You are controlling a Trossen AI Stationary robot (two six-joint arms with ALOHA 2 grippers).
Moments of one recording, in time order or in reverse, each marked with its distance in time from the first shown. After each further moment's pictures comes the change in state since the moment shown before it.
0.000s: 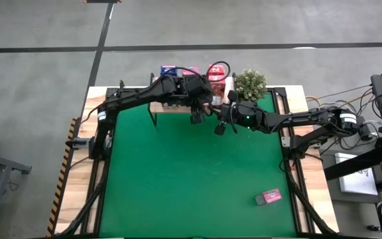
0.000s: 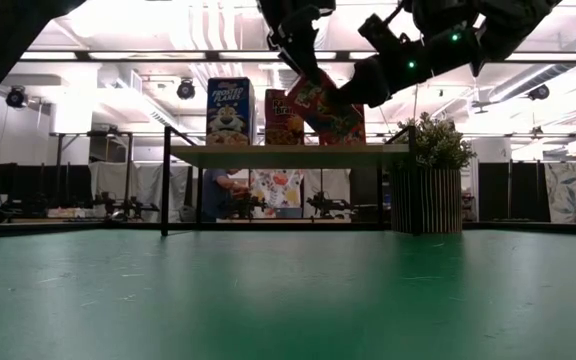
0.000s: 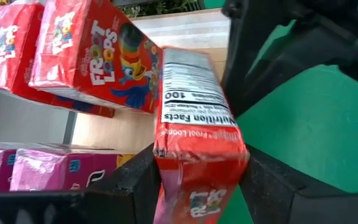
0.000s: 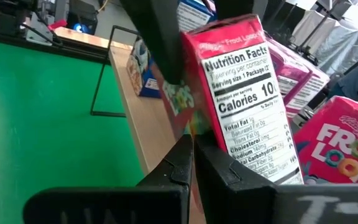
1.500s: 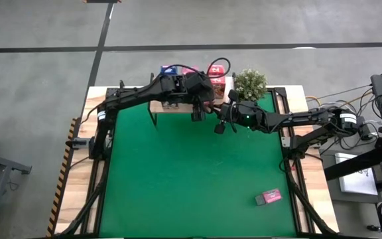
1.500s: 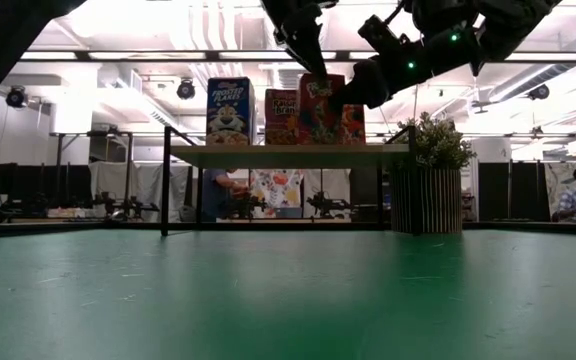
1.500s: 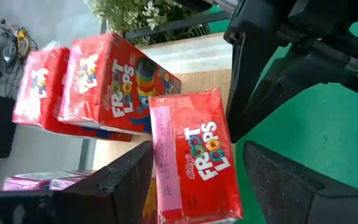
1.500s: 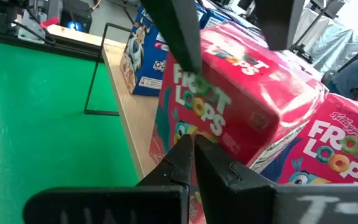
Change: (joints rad) left arm 0.014 -0.005 0.010 0.067 -0.009 0.114; right arm 0.000 -0.001 0.001 -0.006 0.018 0.000
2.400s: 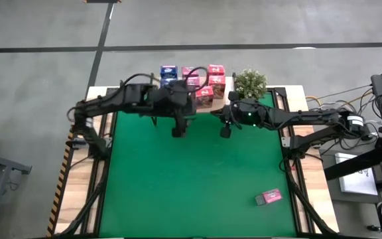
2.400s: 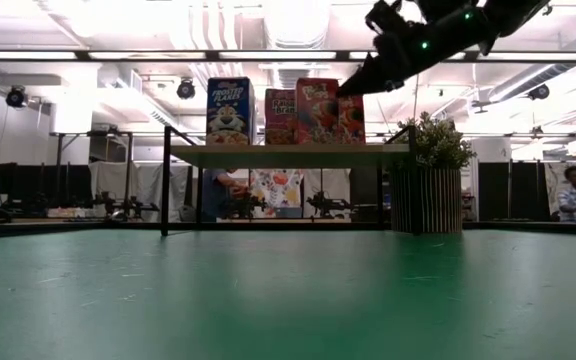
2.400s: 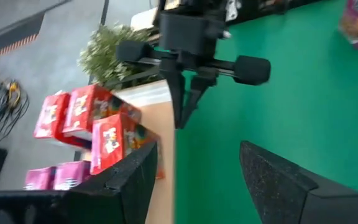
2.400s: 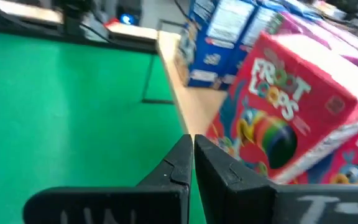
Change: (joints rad) left arm -0.193 -0.275 -0.100 -0.048 -0.003 -0.073; right arm 0.002 -0.094 0.076 -0.315 -0.174 0.118
